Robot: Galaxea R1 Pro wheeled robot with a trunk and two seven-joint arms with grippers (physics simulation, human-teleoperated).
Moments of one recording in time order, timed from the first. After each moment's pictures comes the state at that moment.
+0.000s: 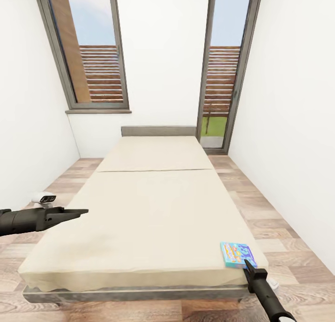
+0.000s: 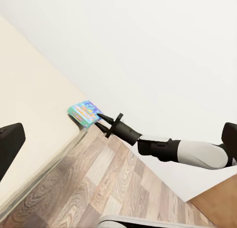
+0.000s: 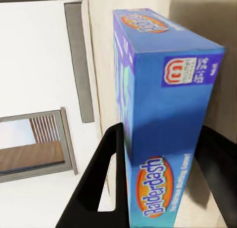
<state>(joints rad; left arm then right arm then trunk) -0.48 0.55 0.19 -1.43 0.33 1.04 -1.57 -0.34 -0.08 -0.55 -0.48 -1.11 0.39 0.71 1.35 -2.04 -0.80</state>
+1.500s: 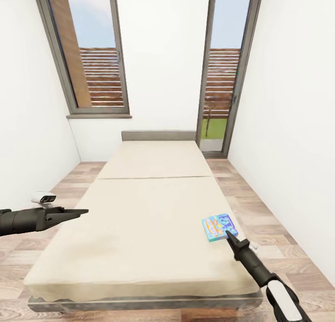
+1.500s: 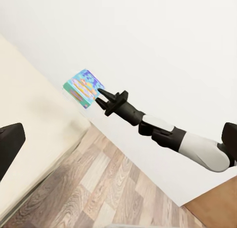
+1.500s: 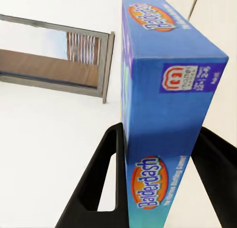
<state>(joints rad) -0.48 0.55 0.20 -1.43 0.33 1.04 -1.57 -0.33 -0.10 -0.25 -0.83 -1.11 0.47 0.71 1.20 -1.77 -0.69</state>
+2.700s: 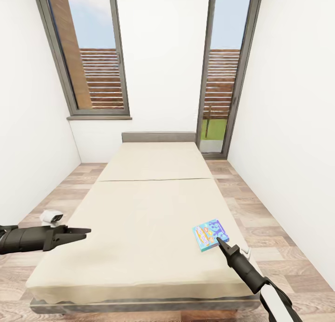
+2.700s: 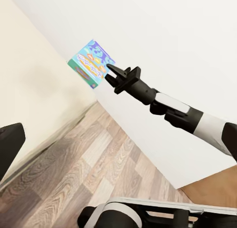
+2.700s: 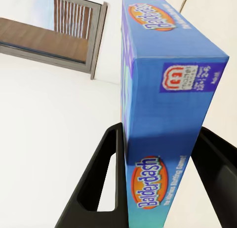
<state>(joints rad) -0.38 0.54 0.17 -1.41 0.25 0.98 -1.57 -0.30 -0.07 -0.19 -0.86 -1.00 0.43 0.72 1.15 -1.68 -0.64</state>
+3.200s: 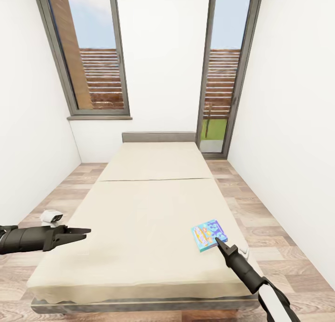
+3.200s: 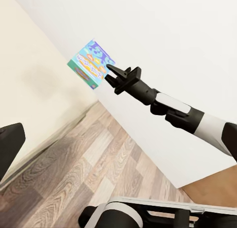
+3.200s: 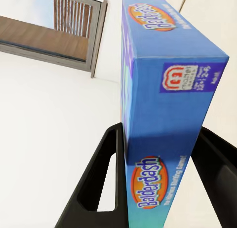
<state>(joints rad) -0.38 0.54 0.17 -1.41 0.24 0.98 -1.57 -0.30 -0.06 -0.18 -0.86 -1.00 0.43 0.71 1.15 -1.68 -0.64</state>
